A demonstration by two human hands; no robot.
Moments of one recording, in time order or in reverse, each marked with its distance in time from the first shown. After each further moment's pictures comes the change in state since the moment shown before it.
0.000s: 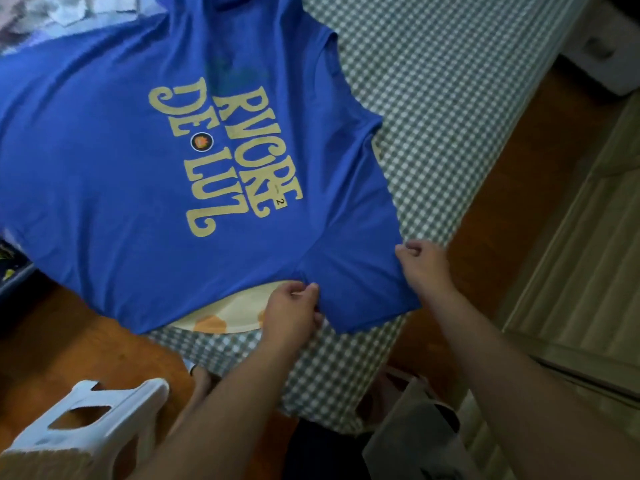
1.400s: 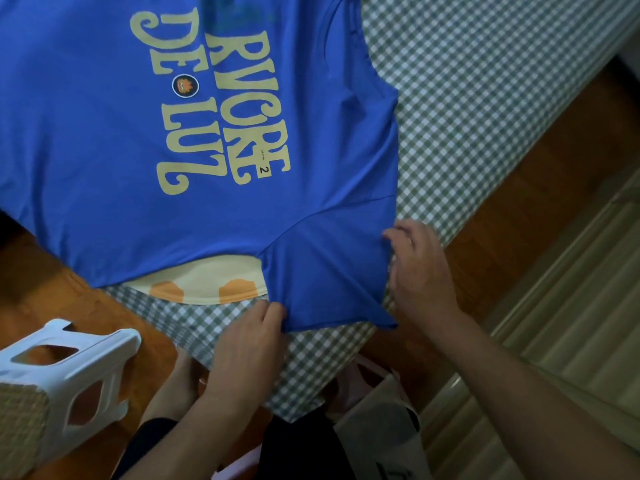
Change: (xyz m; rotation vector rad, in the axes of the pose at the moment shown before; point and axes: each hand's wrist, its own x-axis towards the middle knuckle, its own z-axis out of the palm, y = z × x) left_hand -0.036 -0.062 0.010 1.024 0.160 0.664; right_hand -0.002 0.021 -0.032 -0.542 0.081 -0.997
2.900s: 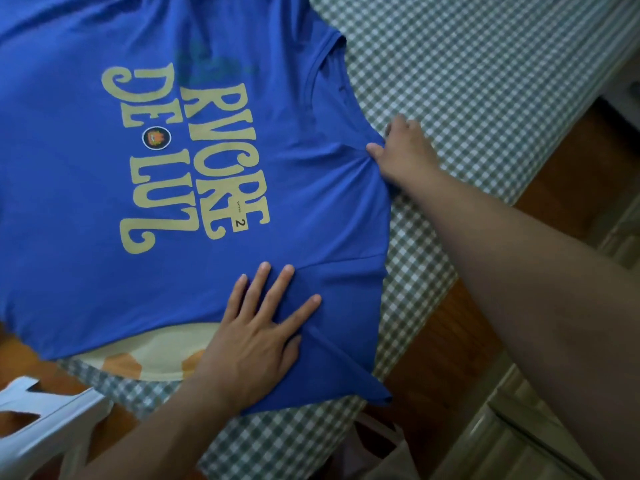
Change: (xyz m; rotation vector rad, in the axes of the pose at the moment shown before) left_hand 0.104 -0.006 0.009 0.362 0.061 0.342; right_hand 0.266 0.074 0.010 -0.042 -0.089 0.374
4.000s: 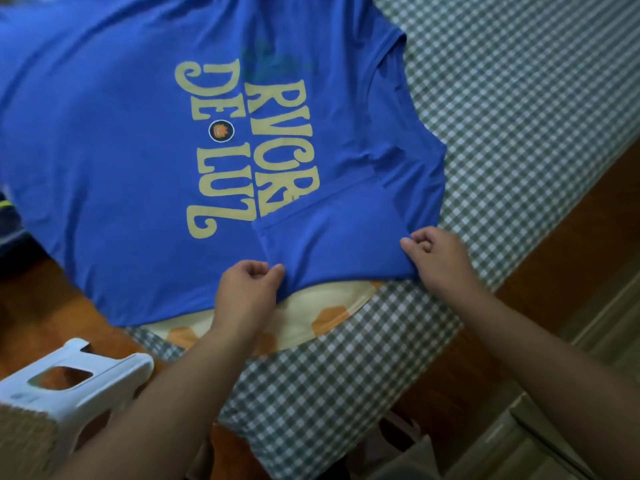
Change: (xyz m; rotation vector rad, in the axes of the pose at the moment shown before) left_hand 0.016 -0.044 -0.062 -1.102 0.085 -1.174; right_hand -0.157 0.009 0.036 0.533 -0.200 0.113
